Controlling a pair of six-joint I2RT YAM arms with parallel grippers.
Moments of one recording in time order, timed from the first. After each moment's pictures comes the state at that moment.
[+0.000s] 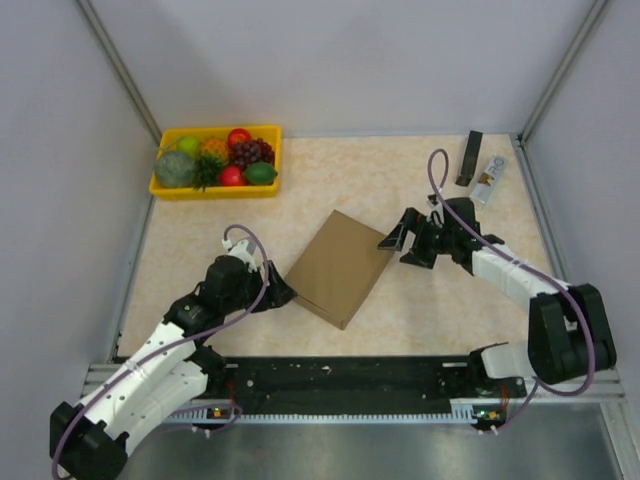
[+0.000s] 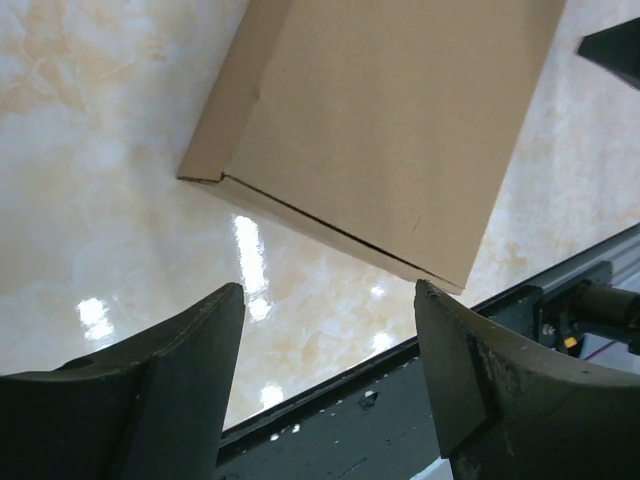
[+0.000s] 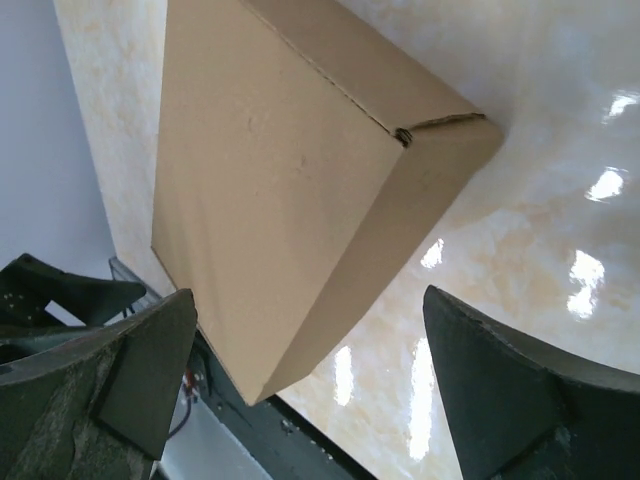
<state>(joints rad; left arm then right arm) -0.53 0.70 0.47 -0.45 0.16 -0.71 0.26 1.29 0.71 -0.16 -0.50 0.69</state>
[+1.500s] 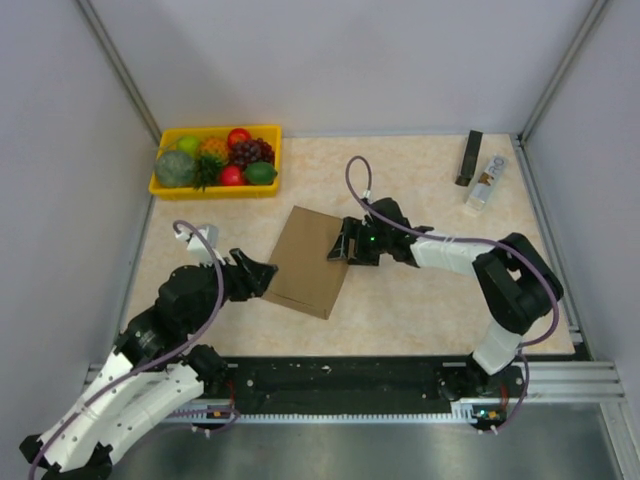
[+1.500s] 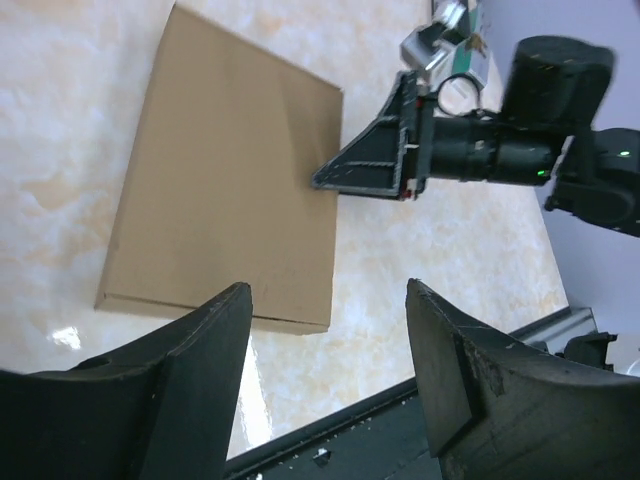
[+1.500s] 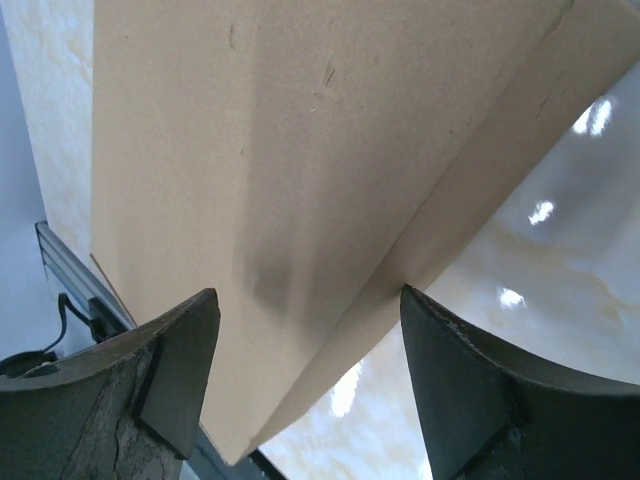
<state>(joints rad) -0.70 0.44 0.67 -0.56 -0.17 -0.74 0.62 1.68 0.91 0.02 -0.34 0.76</state>
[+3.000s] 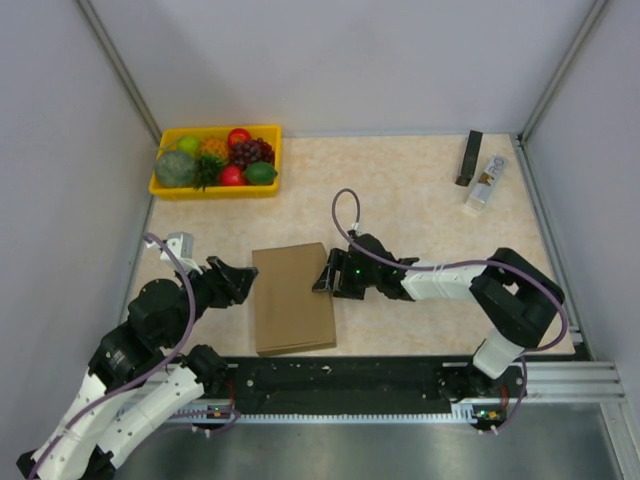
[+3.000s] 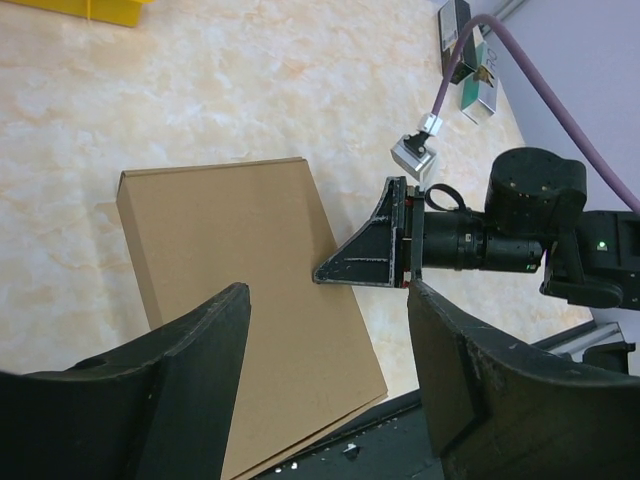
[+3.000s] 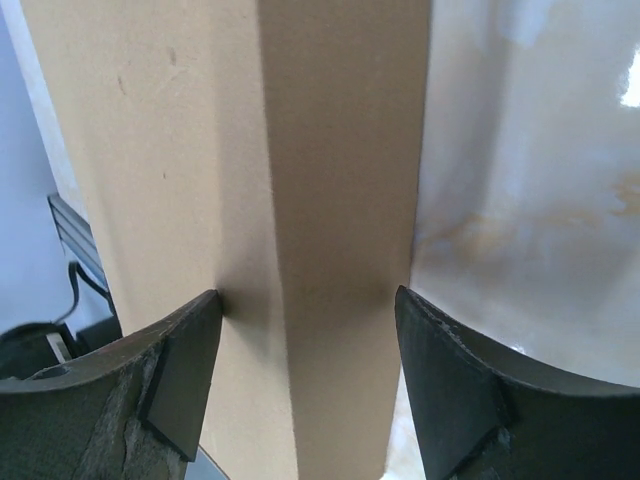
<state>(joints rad) -0.70 0.34 0.82 -0.73 -0.25 -0.63 0.86 1.65 0.79 0.12 -0.20 0.96</state>
